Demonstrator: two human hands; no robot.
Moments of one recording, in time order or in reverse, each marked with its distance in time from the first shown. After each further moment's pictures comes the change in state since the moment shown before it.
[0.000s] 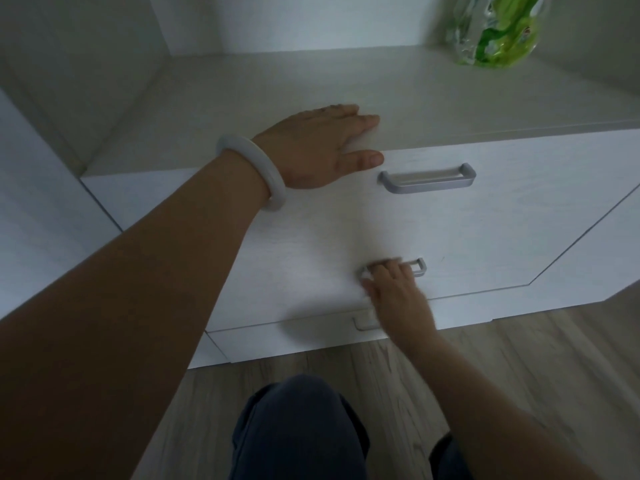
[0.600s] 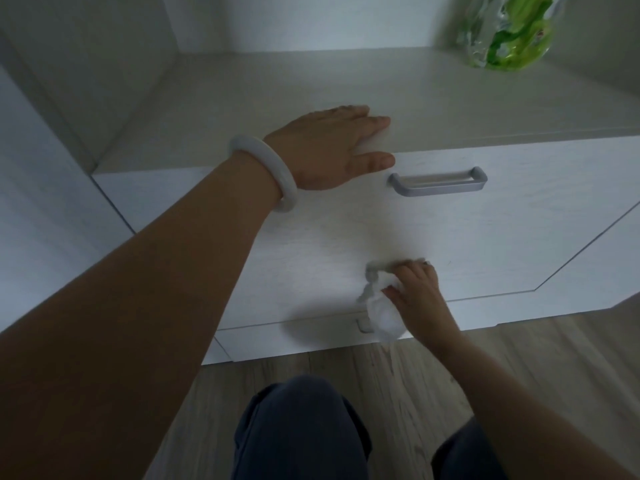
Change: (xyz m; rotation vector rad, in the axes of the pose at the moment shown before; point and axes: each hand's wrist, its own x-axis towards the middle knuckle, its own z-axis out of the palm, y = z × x) left_hand 0.000 0.002 0.000 0.013 -0.004 0.004; right_hand 0.003 0.028 -0.008 0.193 0.023 -0.016
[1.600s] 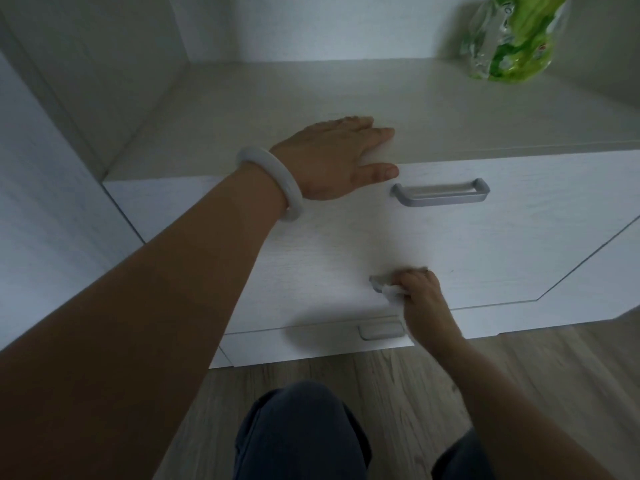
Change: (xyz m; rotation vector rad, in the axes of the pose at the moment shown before) left_hand 0.001 -0.001 0.000 -0.013 -0.003 -0.003; right_hand 0.005 -0.007 -0.005 0.023 -0.023 0.099
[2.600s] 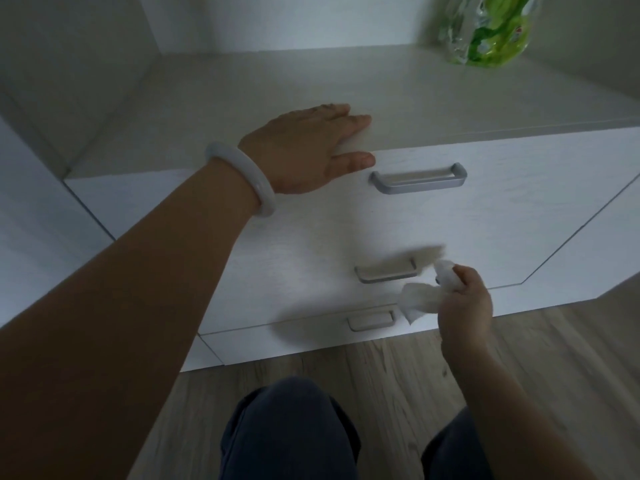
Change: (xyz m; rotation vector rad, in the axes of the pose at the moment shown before) left_hand 0.000 0.000 0.003 0.079 0.046 0.025; right_hand -0.029 0.002 -0.037 0.534 0.469 0.632
